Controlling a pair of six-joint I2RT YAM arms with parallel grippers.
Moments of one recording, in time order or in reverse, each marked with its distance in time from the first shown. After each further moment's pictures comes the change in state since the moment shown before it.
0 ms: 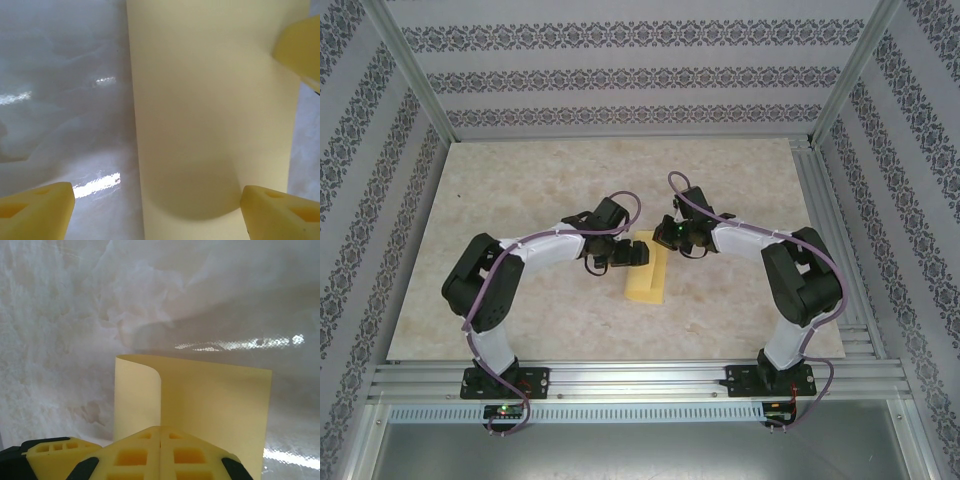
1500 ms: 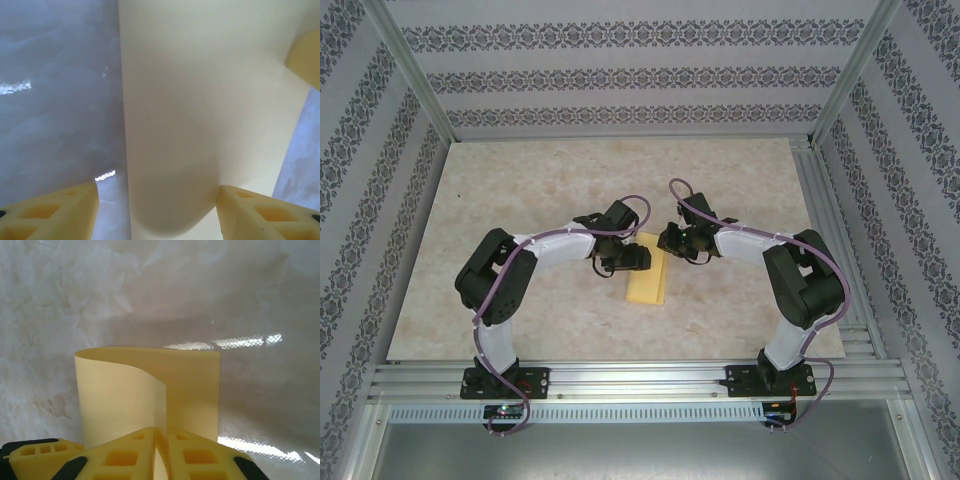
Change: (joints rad) left arm -0.034 0.081 0.054 -0.025 0.012 -0.004; right arm -0.013 -0.018 -0.051 -0.027 0.038 -0.048
